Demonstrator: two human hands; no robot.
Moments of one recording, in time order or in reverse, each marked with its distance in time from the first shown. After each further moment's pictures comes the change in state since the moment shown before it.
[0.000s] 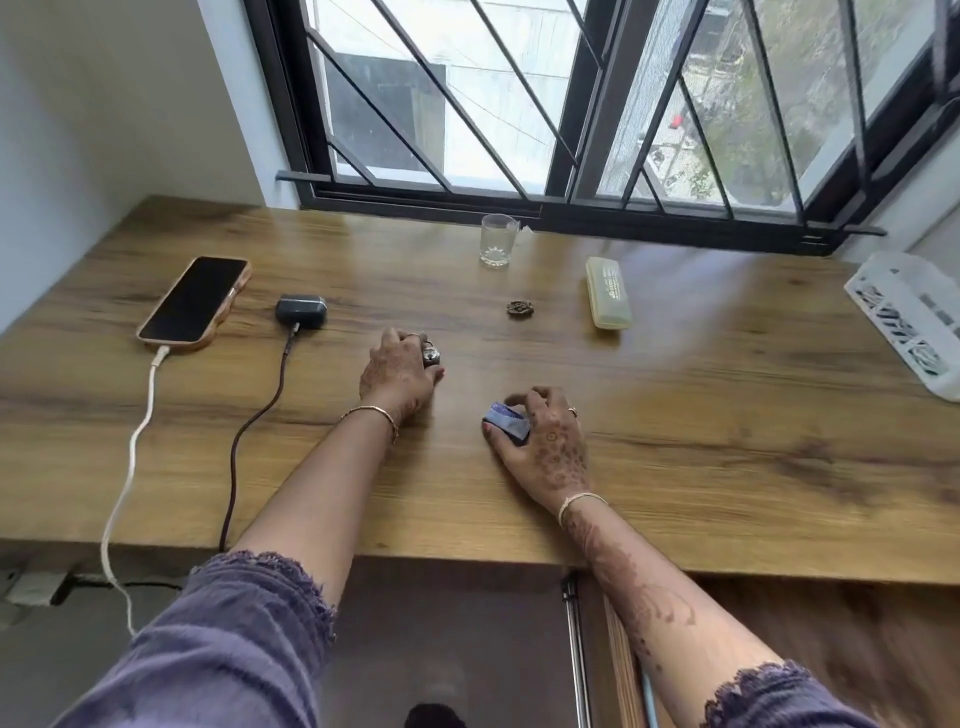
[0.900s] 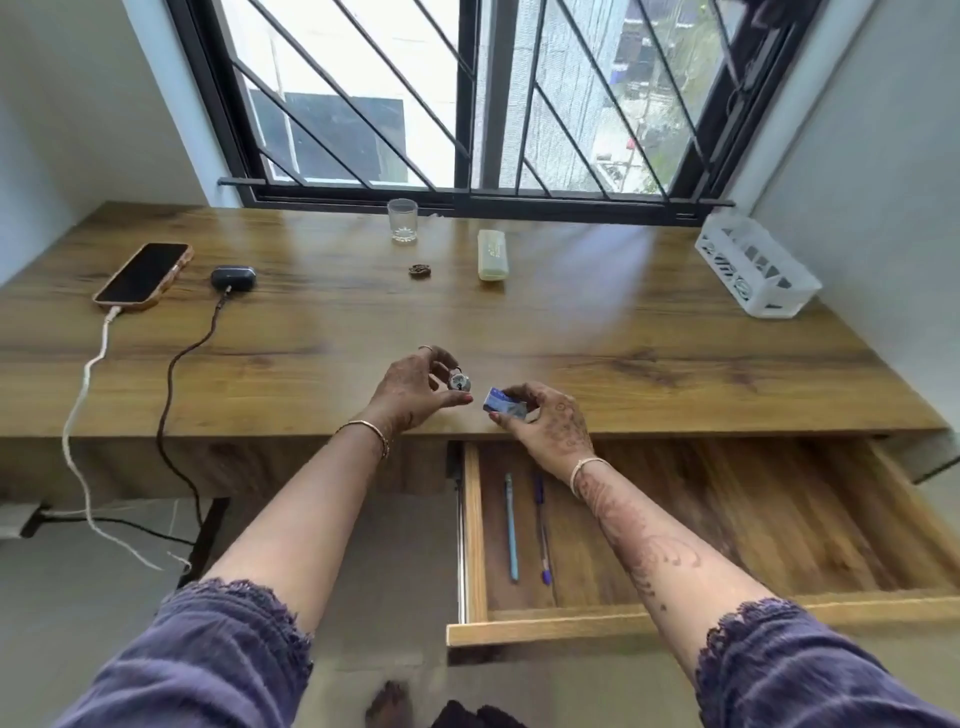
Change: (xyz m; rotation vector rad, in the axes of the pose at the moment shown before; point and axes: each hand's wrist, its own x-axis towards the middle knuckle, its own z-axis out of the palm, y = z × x) left_hand -0.186 0.108 0.035 -0.275 -0.150 0.273; right_hand -0.122 0.091 -0.130 0.155 -0.067 0.052
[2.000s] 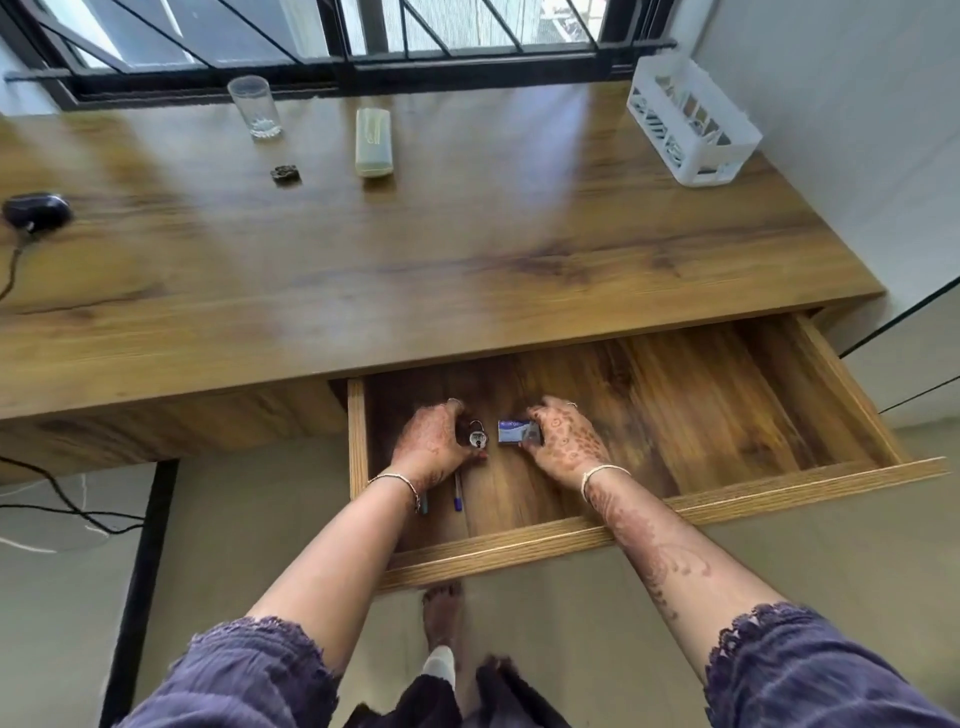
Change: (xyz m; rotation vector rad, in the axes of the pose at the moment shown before) left_hand -0.051 0.031 0.195 0.201 -0.312 -0.127; right_hand -0.078 0.161 -0.029 -0.282 -0.305 0.277
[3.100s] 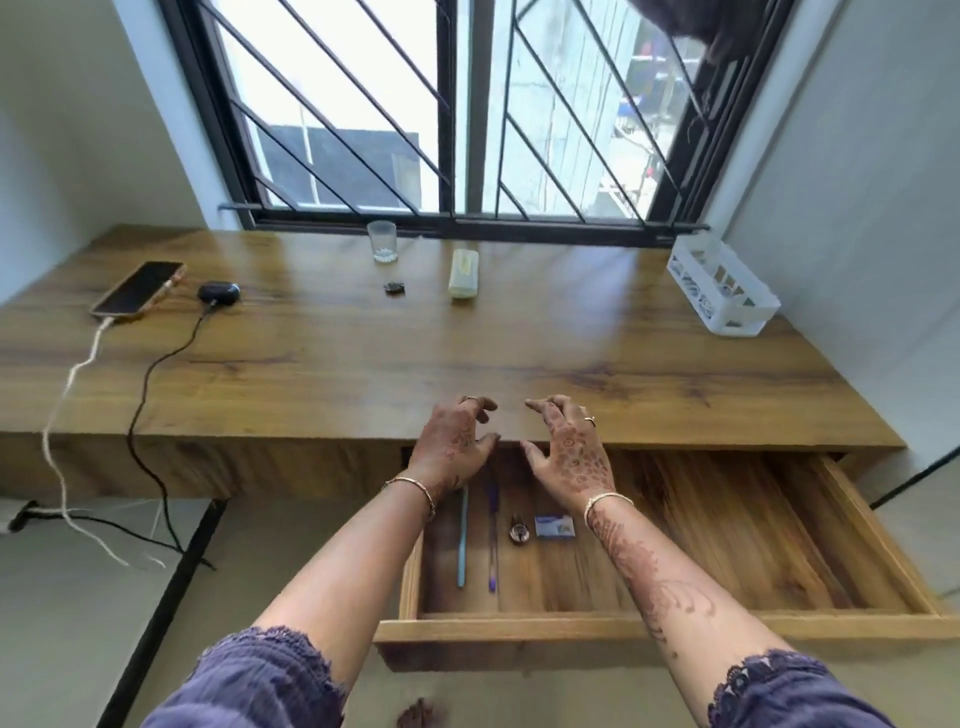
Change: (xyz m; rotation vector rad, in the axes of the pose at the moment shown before) left_hand -0.033 0.026 -0.100 -0.099 0.408 0.196; right_hand 0.004 -0.086 -0.062 -0.032 0.410 -0.304
